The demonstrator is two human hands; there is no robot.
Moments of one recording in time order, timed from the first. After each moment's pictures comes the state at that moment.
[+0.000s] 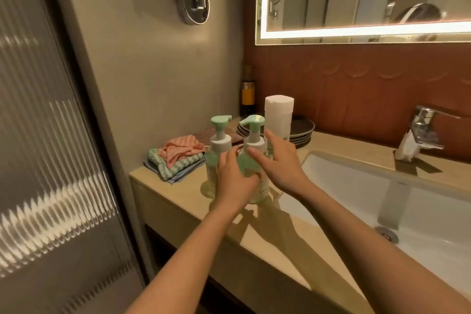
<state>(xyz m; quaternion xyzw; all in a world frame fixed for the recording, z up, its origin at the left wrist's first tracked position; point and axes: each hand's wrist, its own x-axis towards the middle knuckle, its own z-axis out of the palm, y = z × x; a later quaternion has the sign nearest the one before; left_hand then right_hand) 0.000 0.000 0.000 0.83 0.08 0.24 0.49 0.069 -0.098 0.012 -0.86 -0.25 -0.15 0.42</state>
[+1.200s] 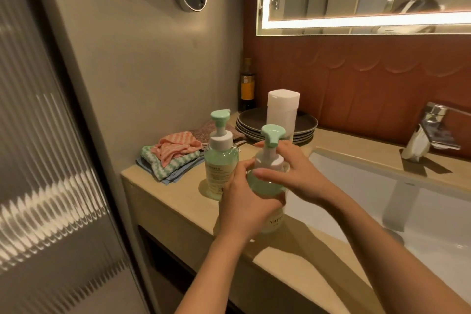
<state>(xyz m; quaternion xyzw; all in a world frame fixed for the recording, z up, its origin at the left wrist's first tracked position) -0.020 -0.010 -0.016 0.82 0.03 0.22 0.53 0.052 -0.124 0.027 -0.84 -0.33 -0.01 0.44</state>
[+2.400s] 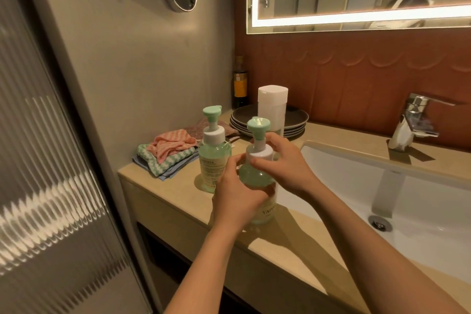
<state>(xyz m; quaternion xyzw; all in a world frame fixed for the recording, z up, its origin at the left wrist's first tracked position) -0.024 -0.013 -0.019 0.80 0.04 0.22 0.56 0.034 -0.120 0.024 -0.79 -0.30 -0.07 0.54</state>
